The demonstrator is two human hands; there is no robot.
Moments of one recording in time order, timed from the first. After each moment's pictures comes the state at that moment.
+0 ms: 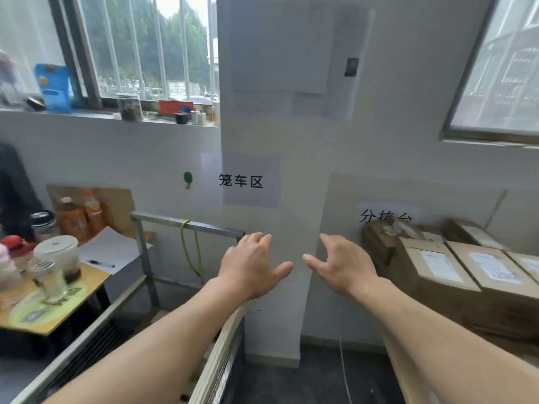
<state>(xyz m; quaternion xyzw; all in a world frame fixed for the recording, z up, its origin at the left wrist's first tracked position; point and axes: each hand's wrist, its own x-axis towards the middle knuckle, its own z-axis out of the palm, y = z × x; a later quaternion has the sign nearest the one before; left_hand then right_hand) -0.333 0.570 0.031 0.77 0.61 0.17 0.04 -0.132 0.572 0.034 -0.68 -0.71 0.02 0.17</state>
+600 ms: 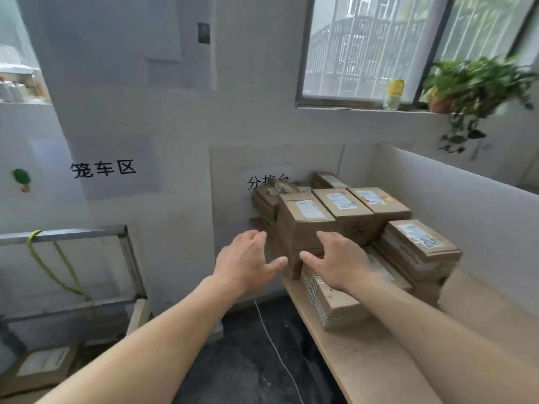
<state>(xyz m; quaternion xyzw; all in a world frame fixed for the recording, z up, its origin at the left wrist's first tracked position) -0.181 0.509 0.013 0.89 0.42 0.14 0.12 0.003 0.421 0.013 -0.83 -0.54 -0.01 0.15</state>
